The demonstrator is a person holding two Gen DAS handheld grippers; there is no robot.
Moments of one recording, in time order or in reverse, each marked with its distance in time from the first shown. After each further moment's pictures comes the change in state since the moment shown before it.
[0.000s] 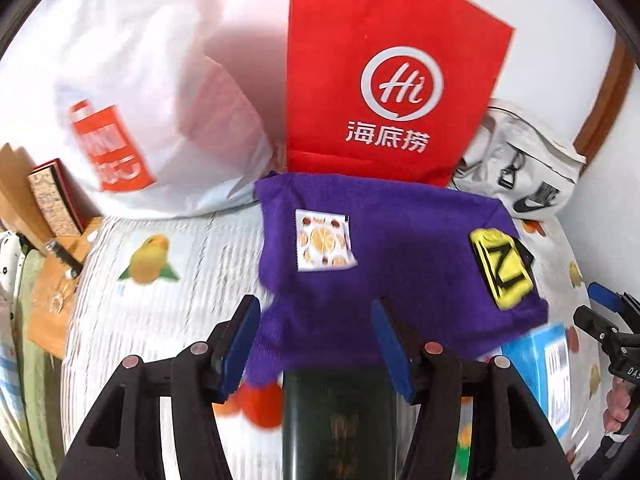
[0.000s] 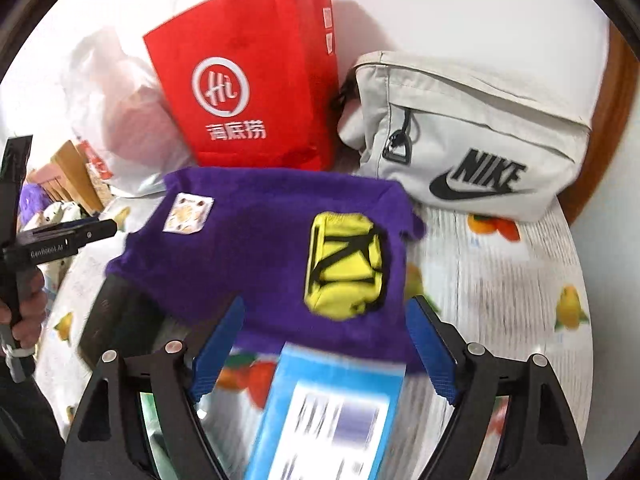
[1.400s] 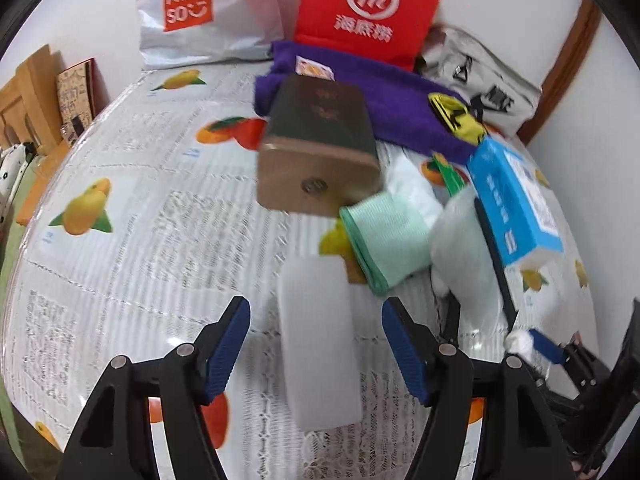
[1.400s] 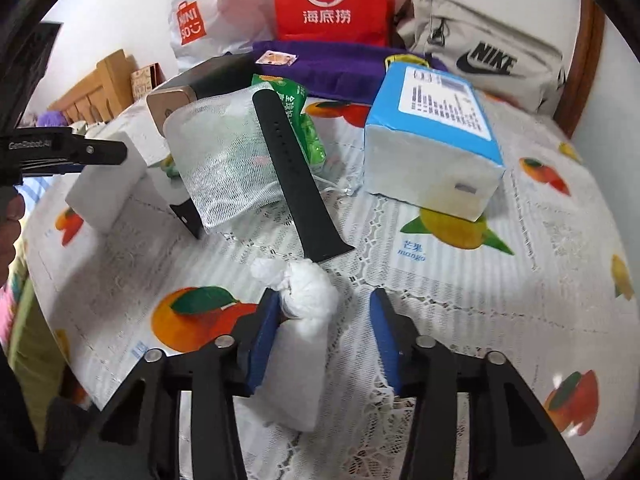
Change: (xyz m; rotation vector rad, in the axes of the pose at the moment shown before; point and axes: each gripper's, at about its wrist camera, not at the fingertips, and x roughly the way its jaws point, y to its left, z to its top) left arm -0.052 -0.005 -0.220 -0.054 0.063 -0.050; right arm -0.040 0.076 -0.258 -0.129 0.006 -0.035
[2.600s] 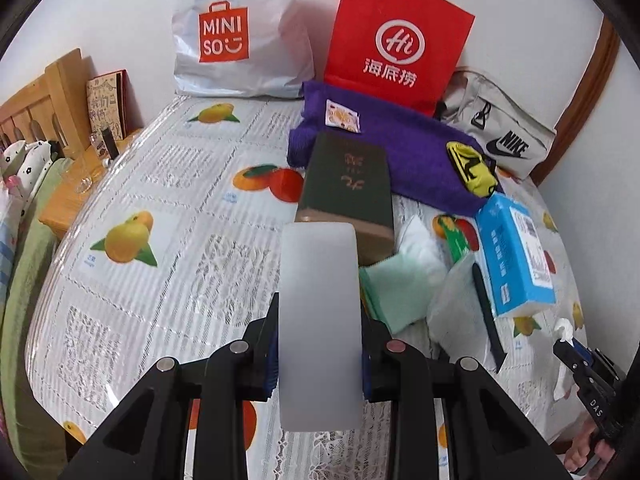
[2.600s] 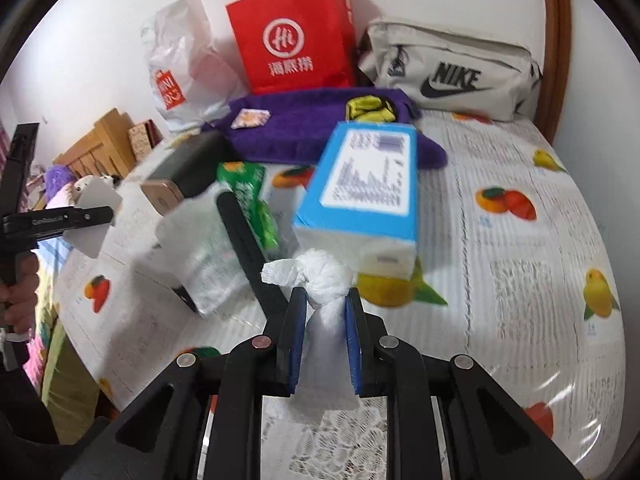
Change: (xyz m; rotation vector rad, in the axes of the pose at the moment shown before) left arm -0.043 0.015 0.031 -0.091 -0.082 0.042; right arm -0.043 -0.054 0.050 0.128 -0.080 0.093
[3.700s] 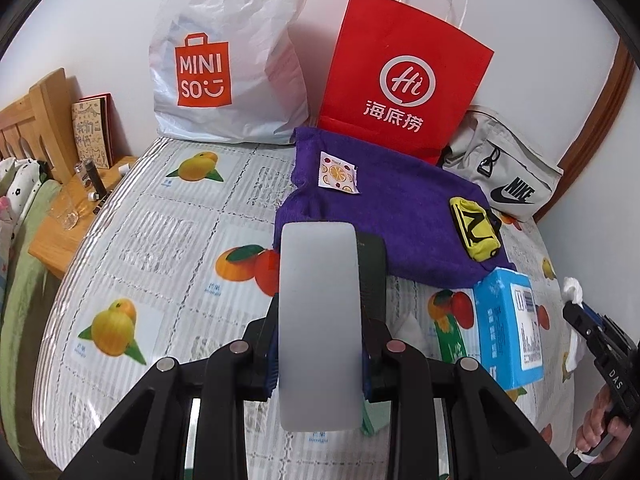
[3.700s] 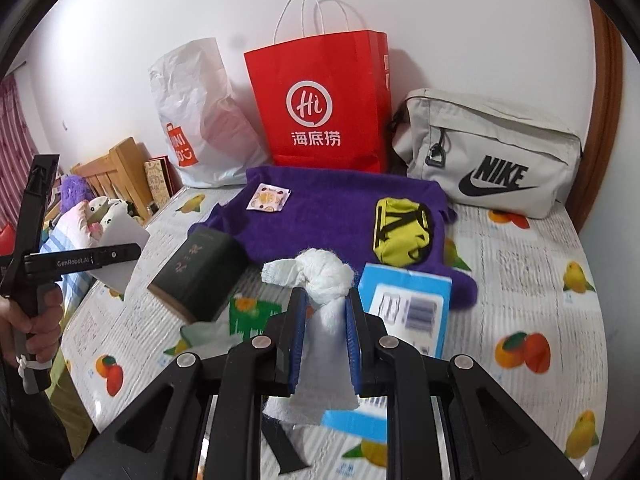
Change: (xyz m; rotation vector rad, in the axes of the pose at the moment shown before) left arm 0.025 -0.007 0.085 -0.016 -0.026 -0.021; right arm 0.030 0.008 0.126 -0.082 -0.088 0.046
